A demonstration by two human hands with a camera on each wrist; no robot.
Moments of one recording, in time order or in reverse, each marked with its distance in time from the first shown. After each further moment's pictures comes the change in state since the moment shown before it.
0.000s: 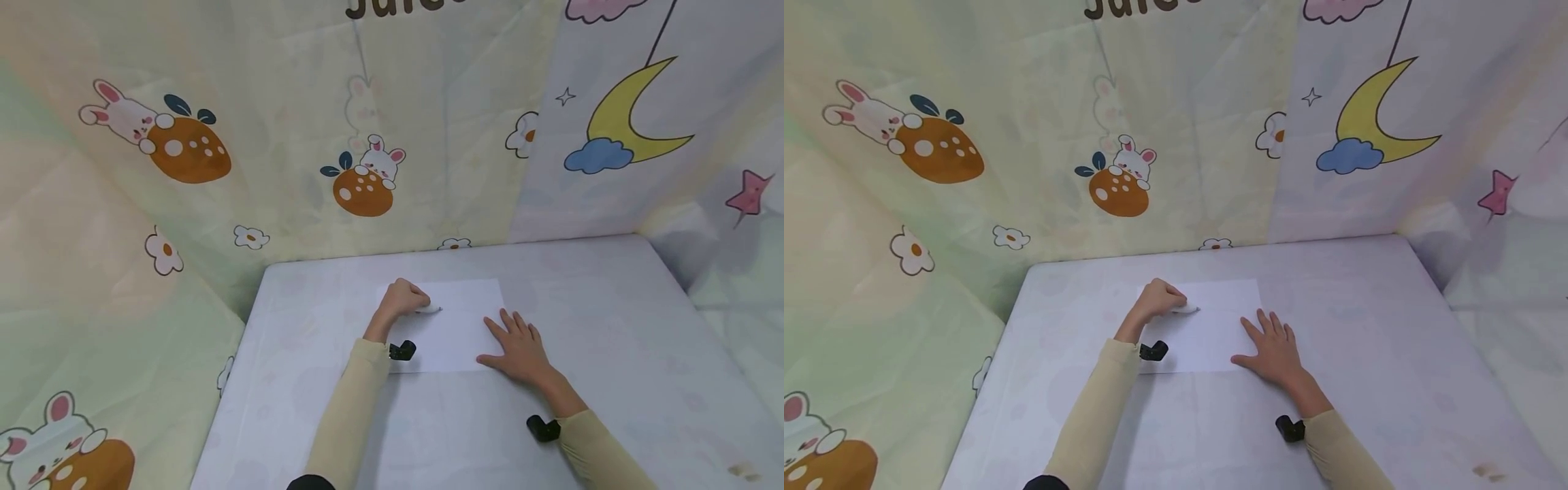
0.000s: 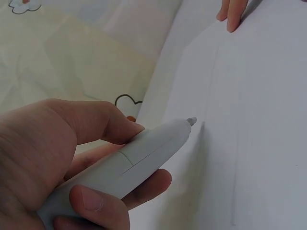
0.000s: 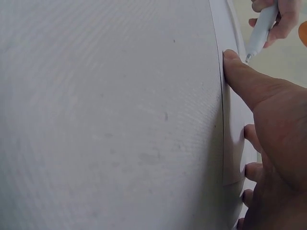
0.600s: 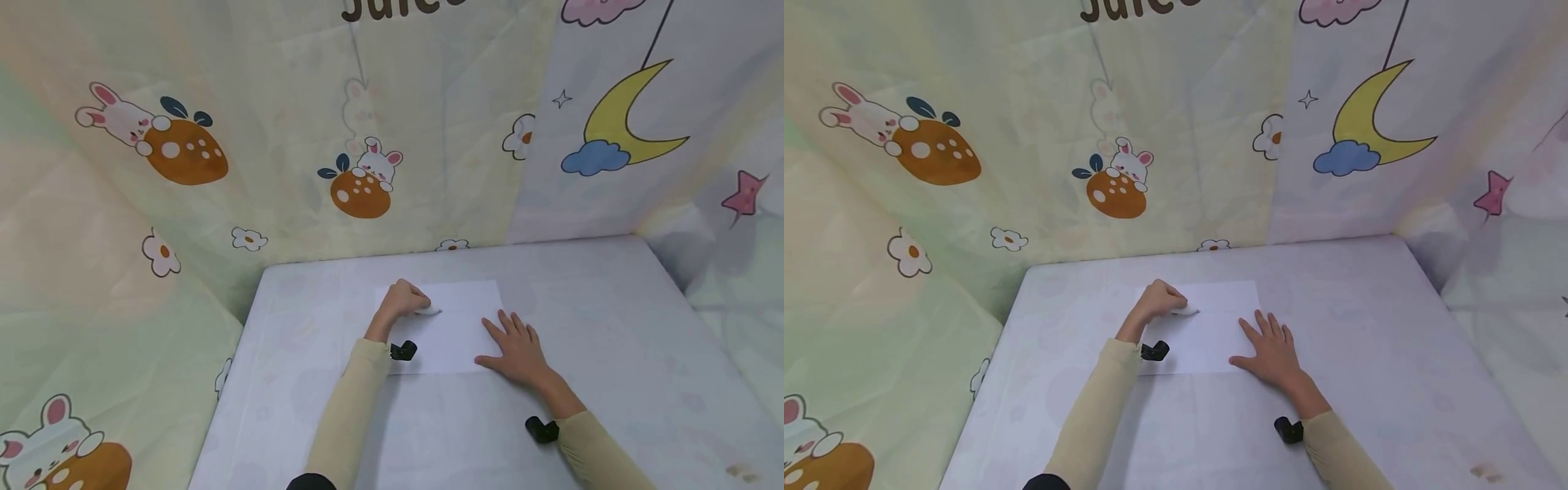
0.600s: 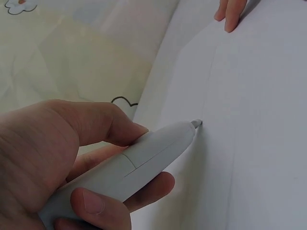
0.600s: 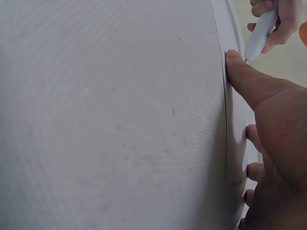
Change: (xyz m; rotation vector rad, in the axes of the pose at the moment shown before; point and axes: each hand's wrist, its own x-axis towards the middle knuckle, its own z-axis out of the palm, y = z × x) left_hand 0.003 0.005 0.004 0.026 -0.025 0.005; right_hand -0.003 0.002 -0.001 0.020 0.011 -0.002
